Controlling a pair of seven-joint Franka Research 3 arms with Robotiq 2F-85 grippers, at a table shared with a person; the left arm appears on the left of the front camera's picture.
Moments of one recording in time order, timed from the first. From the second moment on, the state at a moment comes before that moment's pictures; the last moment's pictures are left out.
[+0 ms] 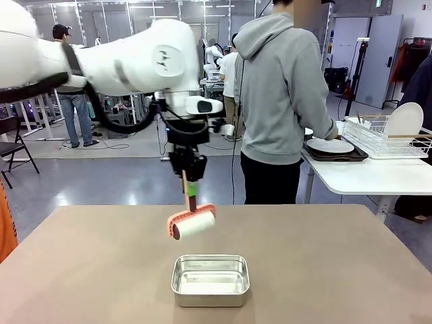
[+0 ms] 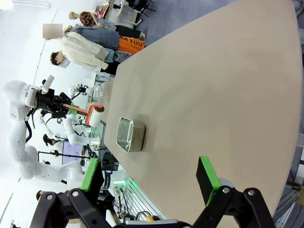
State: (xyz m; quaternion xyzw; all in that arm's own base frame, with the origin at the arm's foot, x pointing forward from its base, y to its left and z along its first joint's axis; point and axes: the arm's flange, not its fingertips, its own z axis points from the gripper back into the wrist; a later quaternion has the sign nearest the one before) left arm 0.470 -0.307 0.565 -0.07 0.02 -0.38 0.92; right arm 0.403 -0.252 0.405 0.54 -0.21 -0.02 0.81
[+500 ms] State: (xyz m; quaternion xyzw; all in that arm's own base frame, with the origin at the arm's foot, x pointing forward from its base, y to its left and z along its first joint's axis) left arm 0.444 -0.166 0.528 -0.12 -0.11 -0.09 0.98; right arm 0.403 -0.252 0.405 0.54 -0.21 -0.02 0.81
